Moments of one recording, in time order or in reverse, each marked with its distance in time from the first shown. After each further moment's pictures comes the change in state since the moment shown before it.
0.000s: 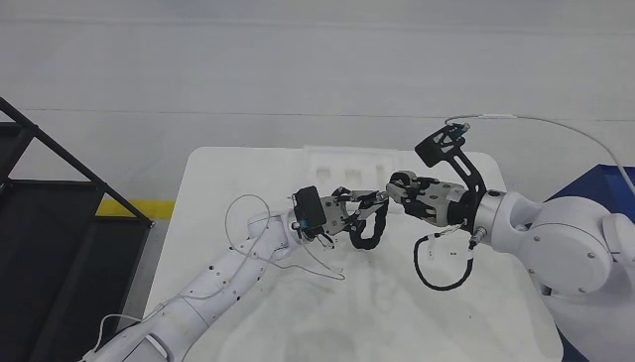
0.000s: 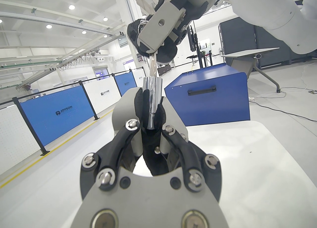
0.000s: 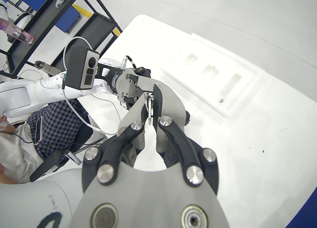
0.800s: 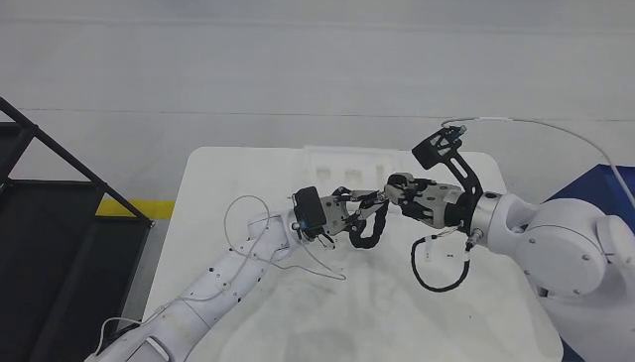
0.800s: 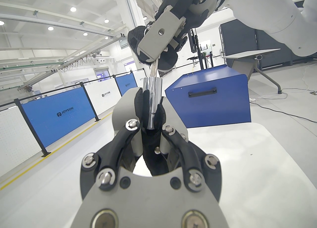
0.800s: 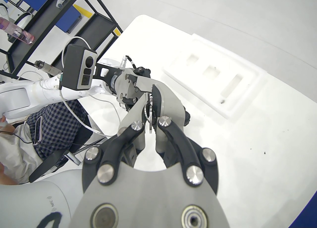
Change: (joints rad) left arm 0.018 -0.010 -0.028 -0.015 0.017 -0.009 -0.007; right arm -0.003 -0.002 -0.019 0.003 -0.017 -0.012 -0.011
